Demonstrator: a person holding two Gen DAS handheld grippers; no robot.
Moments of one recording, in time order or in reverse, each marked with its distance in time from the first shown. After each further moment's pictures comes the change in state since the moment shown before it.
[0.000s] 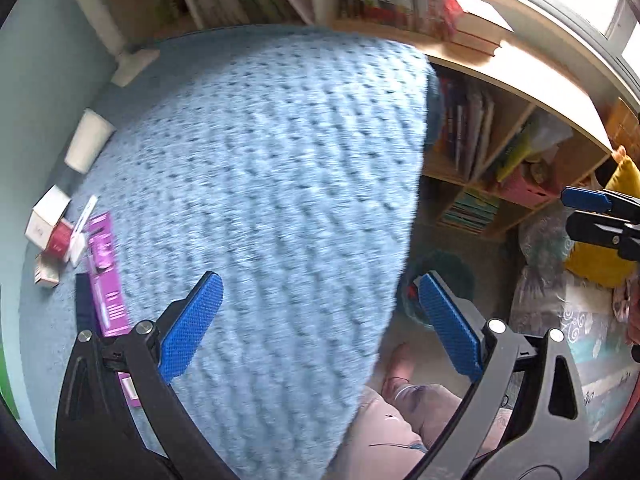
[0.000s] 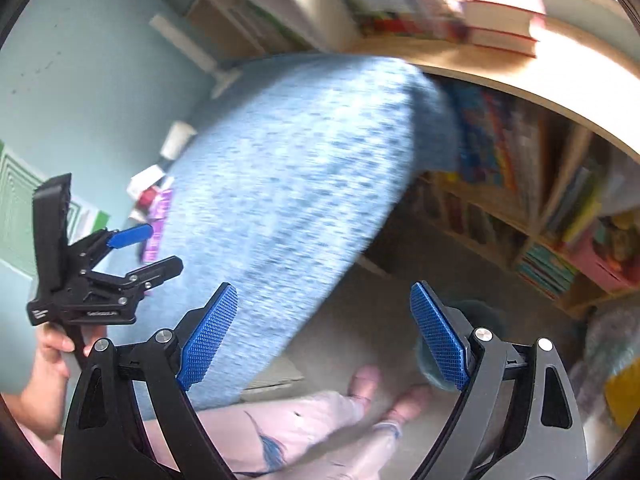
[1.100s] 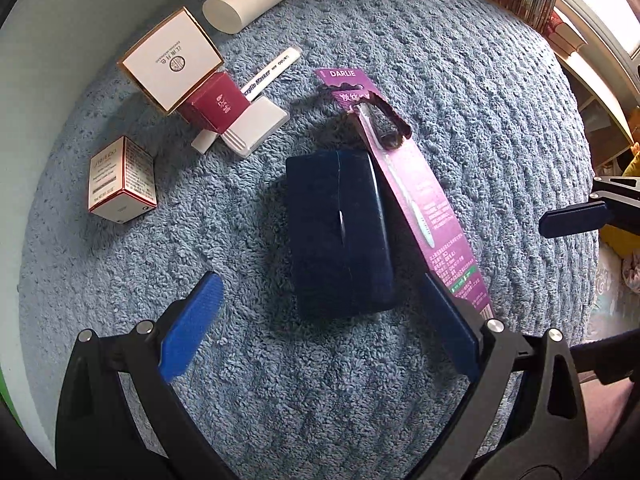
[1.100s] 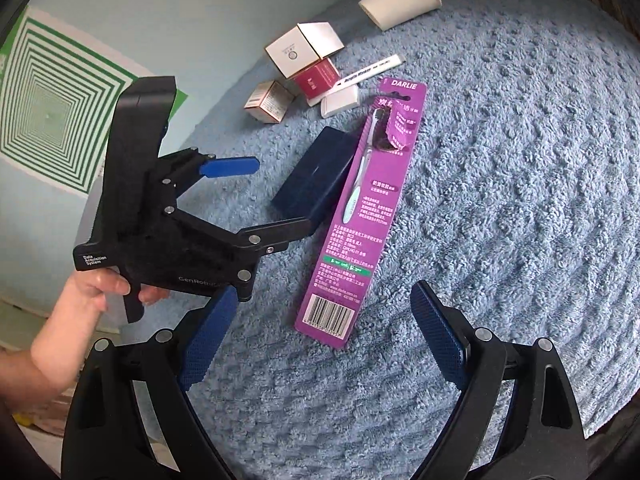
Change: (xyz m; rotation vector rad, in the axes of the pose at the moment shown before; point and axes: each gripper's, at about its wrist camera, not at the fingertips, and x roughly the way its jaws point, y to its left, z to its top) left arm 0.054 0.284 -0.086 -0.016 0.105 -0.077; right arm 0.234 0.307 0.004 -0.289 0.339 0.137
